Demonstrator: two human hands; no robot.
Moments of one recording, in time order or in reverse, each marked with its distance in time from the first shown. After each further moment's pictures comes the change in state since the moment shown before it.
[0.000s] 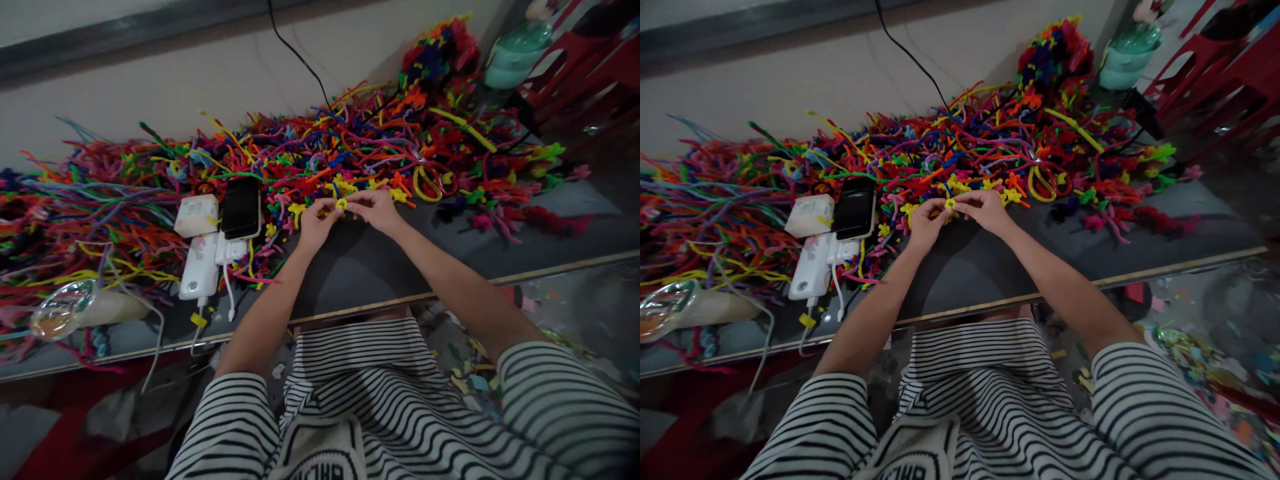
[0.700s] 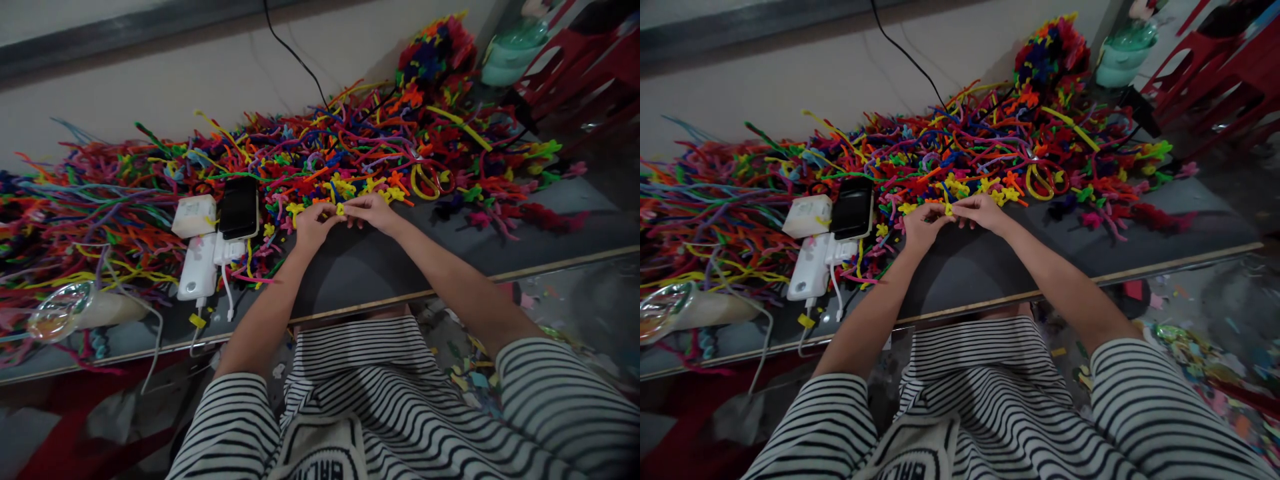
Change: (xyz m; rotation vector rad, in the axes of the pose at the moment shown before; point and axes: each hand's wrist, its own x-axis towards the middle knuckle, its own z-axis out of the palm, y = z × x) left_hand -0.009 0.011 -0.007 0.325 -0.004 0.152; right_hand -0.002 -0.004 -0.003 0.129 -0.230 0.184
